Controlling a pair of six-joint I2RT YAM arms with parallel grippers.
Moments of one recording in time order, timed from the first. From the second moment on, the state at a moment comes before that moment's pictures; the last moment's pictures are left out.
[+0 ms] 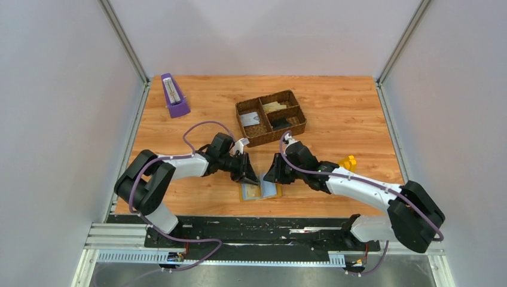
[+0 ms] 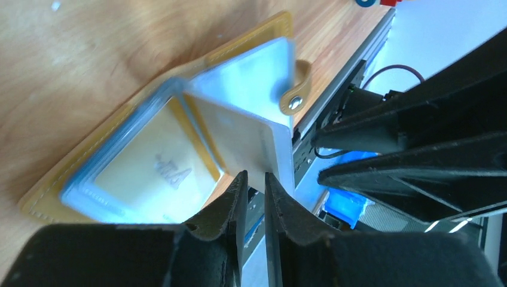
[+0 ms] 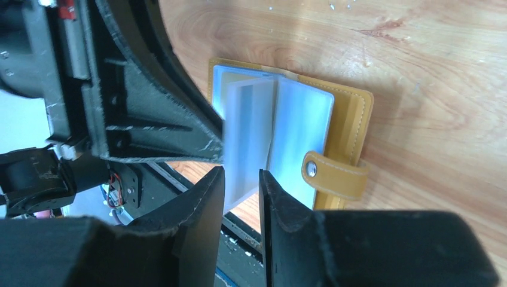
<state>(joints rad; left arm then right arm) -0.58 1.60 0.67 0.06 0.77 -0.79 0.80 1.31 0.66 -0.08 -0.17 0.83</state>
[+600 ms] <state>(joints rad) -0.61 1.62 0.72 0.01 0.64 -0.77 0.80 1.19 0.70 -0.20 -0.13 0.81</state>
